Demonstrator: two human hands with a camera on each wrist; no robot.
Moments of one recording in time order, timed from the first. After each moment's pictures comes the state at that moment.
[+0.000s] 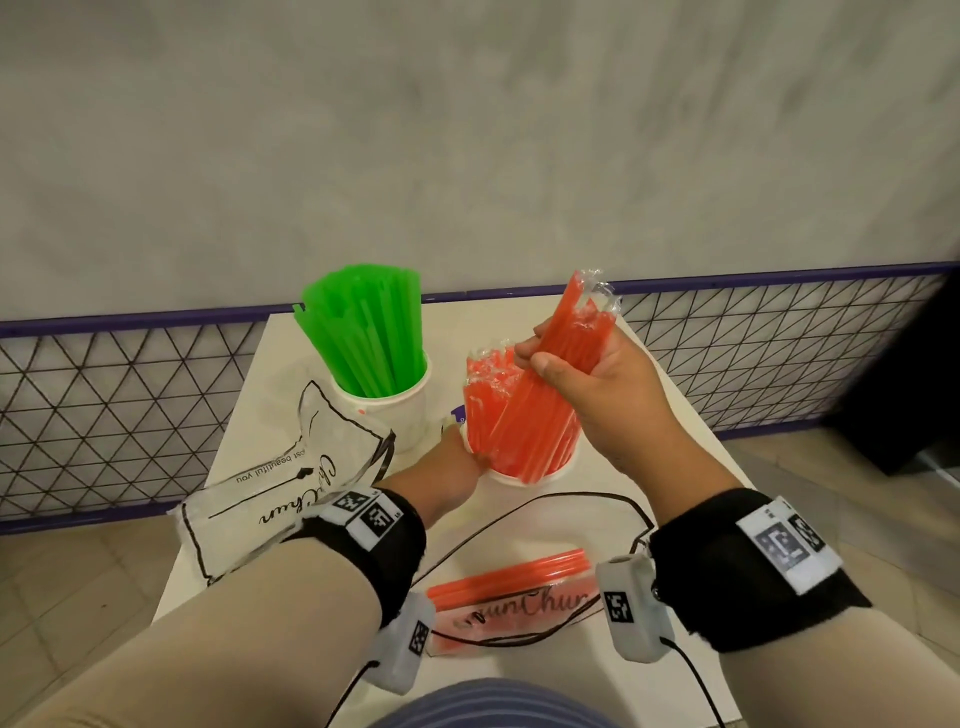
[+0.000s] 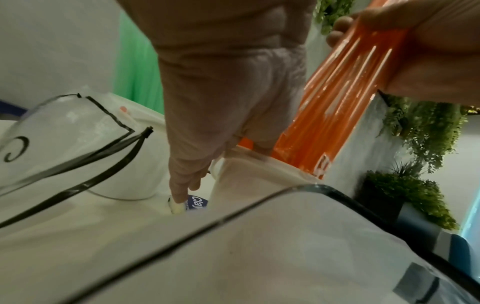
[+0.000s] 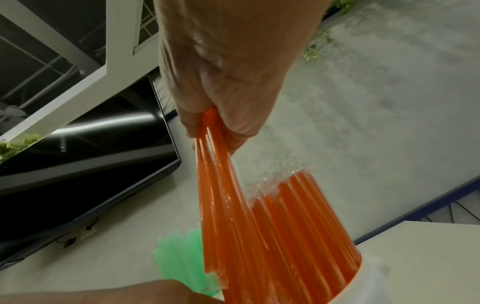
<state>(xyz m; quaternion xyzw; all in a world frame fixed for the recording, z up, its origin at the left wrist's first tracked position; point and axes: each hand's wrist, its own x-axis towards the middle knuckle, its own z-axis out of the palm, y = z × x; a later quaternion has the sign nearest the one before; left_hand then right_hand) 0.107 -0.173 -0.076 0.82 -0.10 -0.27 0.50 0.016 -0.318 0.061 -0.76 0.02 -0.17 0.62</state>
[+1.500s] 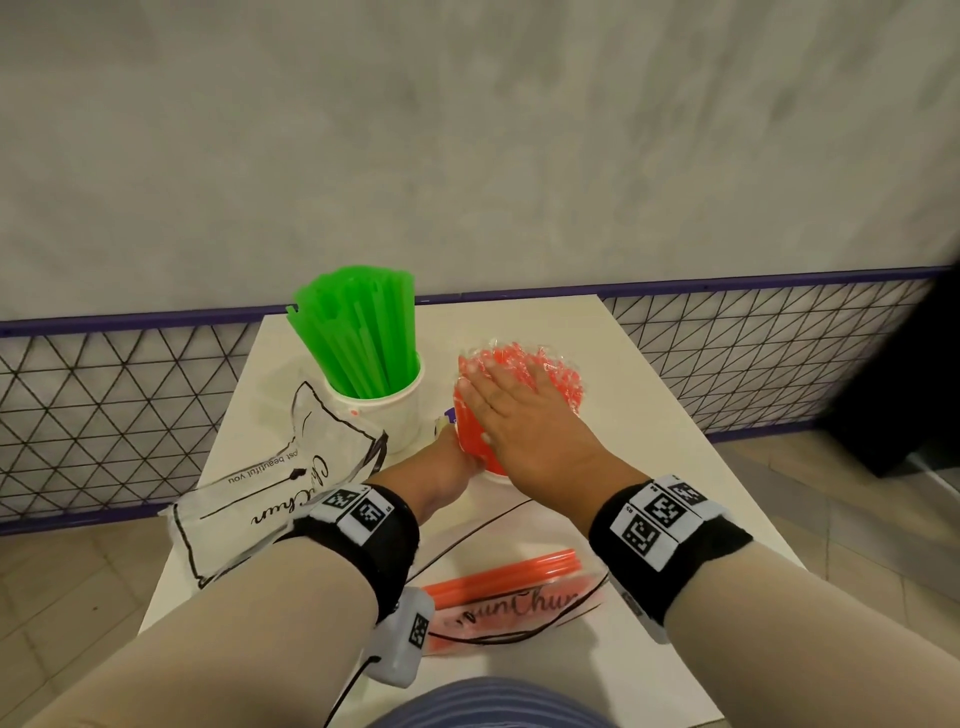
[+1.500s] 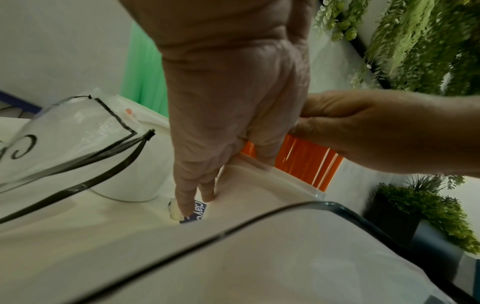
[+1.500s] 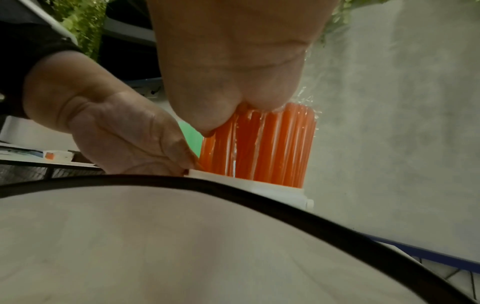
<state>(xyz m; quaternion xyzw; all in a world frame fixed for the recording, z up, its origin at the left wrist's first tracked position) 0.096 -0.180 -0.058 0.82 -0.09 -0.25 0.51 0.052 -0.313 -0.009 -0.97 -0.17 -0.06 -0.15</state>
